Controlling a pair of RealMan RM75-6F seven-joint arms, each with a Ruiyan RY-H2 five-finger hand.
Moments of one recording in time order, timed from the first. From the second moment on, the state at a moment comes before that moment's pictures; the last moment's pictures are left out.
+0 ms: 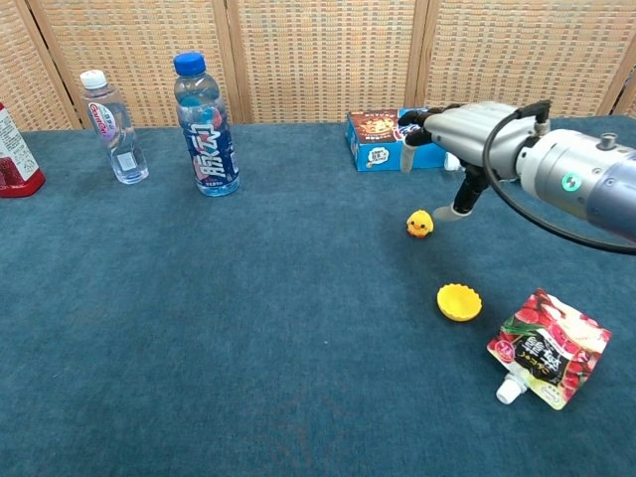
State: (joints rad) left arm -0.04 -1.19 -0.10 -1.53 1.51 1.62 0.07; right arm 0.73 -1.65 0.34 -1.38 -1.12 0.94 -0.67
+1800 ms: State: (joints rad) left arm -0.06 -1.21 -0.10 -1.50 1.46 1.58 0.09; right arm 0.93 -1.85 0.26 -0.90 -0.97 0.77 -0.56
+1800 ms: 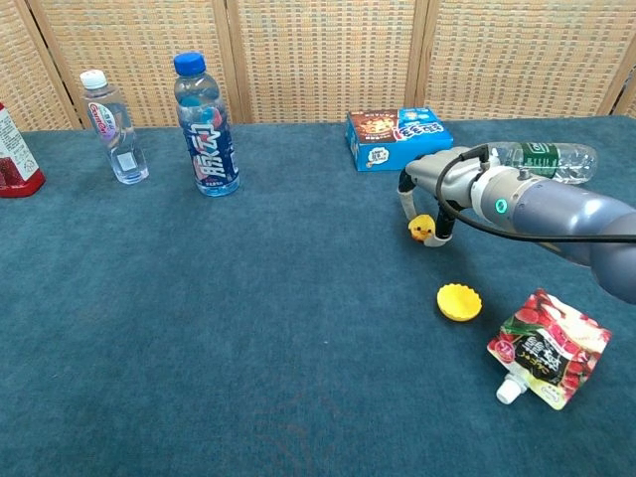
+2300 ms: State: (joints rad) left arm -0.06 -1.21 -0.09 -1.51 1.49 1.58 0.08; right arm 0.90 -1.79 0.24 -1.09 -0.97 0.88 -0.65
